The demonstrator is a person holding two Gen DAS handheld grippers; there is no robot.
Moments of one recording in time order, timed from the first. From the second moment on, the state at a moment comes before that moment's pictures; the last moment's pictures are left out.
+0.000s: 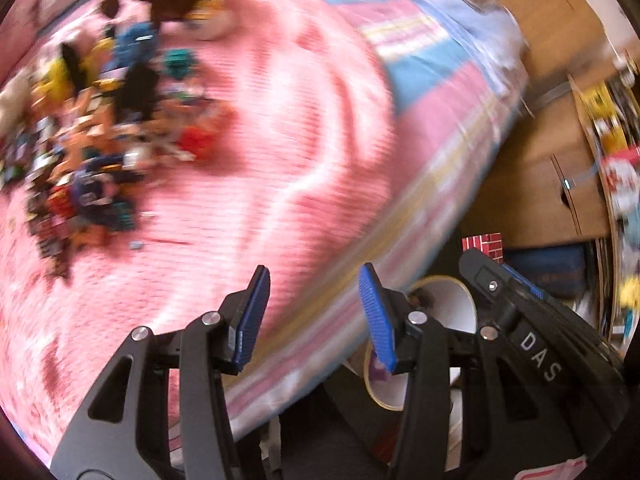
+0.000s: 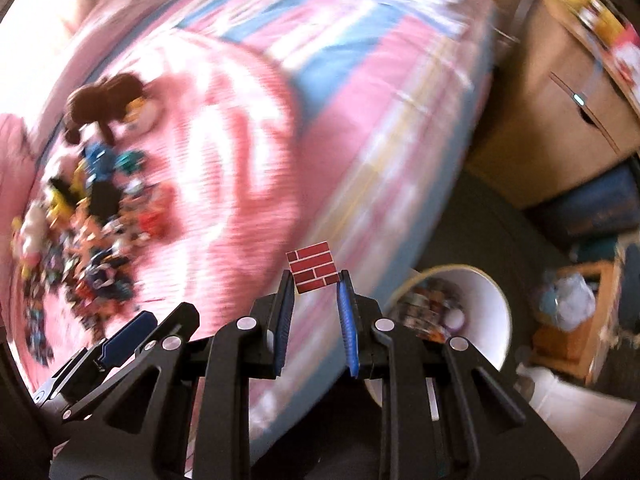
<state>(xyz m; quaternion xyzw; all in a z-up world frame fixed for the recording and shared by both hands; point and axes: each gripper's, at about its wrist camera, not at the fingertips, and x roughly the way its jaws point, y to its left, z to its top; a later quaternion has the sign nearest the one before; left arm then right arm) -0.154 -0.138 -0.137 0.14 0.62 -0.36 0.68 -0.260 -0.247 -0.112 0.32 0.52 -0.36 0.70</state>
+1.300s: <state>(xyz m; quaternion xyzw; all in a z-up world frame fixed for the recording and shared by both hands) -0.005 0.197 -0.164 -0.10 0.64 -0.02 0.76 0.002 0.037 -0.143 0.11 0.62 -0.04 0.77</state>
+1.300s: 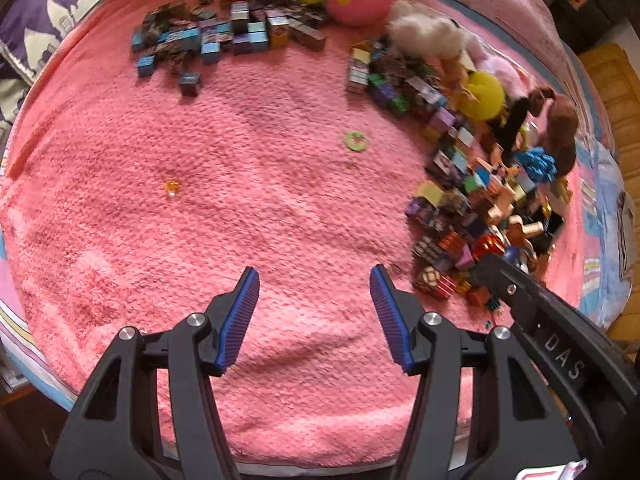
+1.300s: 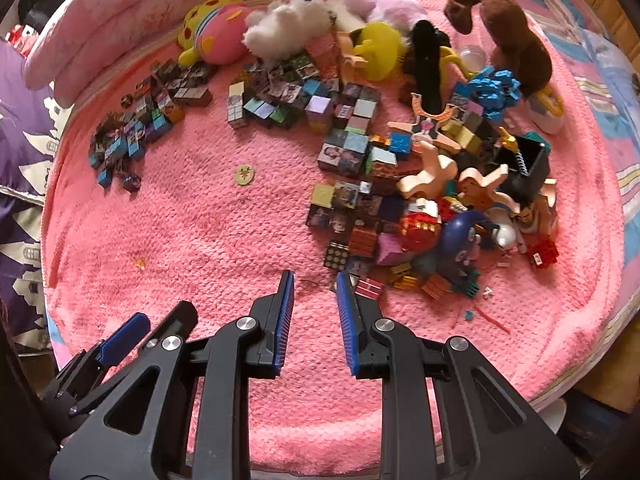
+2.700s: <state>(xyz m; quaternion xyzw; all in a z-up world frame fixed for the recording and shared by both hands) 0.161 0.332 -0.257 -0.13 0.63 0.03 0.77 0.136 0.139 -0.223 0.09 0.65 -0.03 0.75</state>
